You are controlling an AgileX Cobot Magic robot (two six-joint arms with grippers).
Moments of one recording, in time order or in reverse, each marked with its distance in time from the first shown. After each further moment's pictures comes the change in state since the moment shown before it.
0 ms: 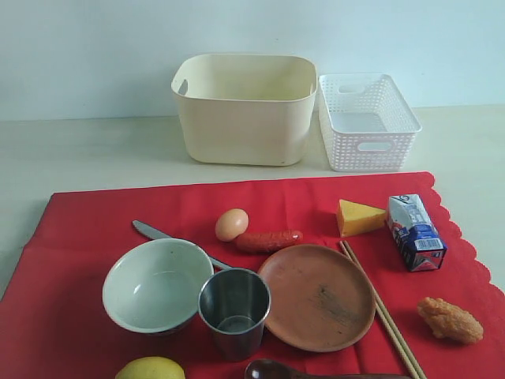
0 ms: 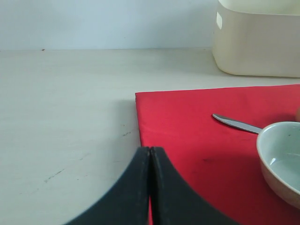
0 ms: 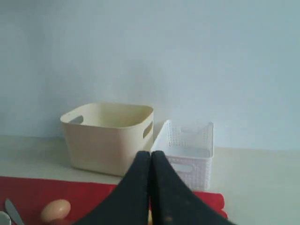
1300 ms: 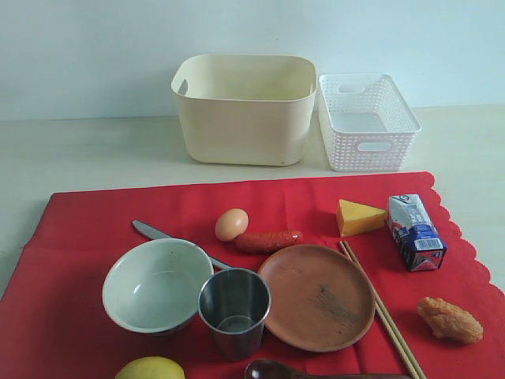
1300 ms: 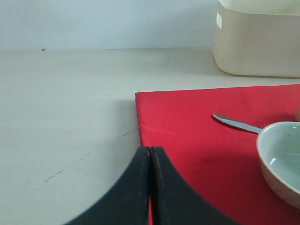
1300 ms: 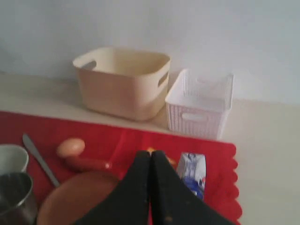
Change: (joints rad) left arm 0.000 0.000 0.000 0.000 0.000 0.000; right arm 0.000 0.221 -0.116 -0.002 0.194 -0.042
